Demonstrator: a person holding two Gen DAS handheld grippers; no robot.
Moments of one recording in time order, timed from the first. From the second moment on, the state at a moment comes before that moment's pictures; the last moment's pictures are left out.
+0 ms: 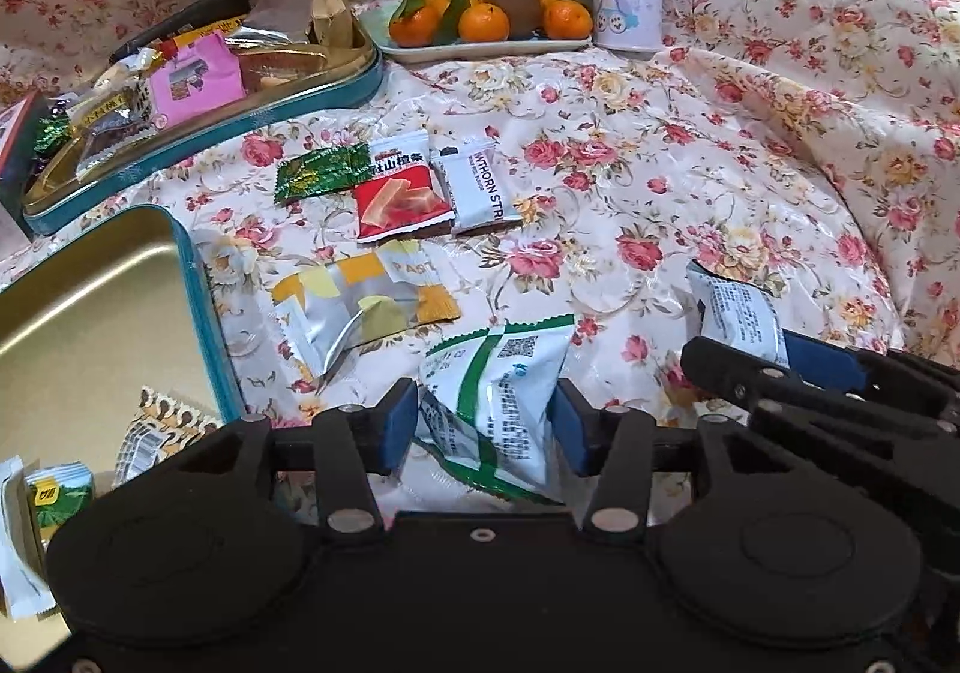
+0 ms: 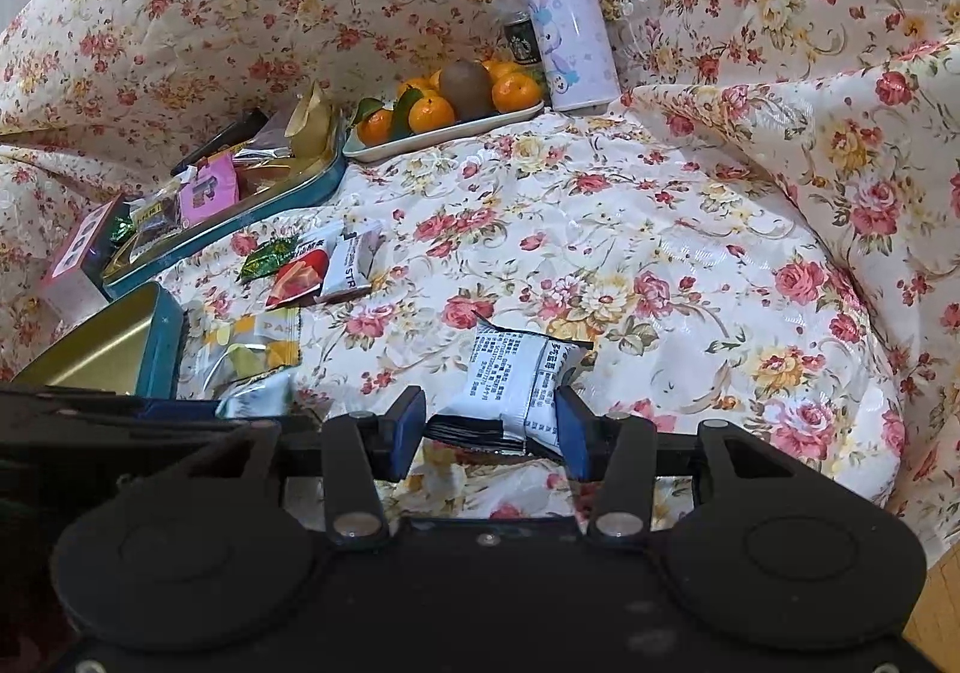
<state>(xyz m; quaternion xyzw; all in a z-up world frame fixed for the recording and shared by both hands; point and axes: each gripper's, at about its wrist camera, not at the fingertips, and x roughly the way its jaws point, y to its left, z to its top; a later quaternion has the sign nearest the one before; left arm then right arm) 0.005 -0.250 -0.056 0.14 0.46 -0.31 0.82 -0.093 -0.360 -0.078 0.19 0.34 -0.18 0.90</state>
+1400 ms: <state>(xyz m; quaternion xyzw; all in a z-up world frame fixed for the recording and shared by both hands) 0.060 0.004 -0.014 -0.04 0.44 -0.08 0.89 -0.028 -0.190 -0.017 0.07 0.32 -0.01 0.94</state>
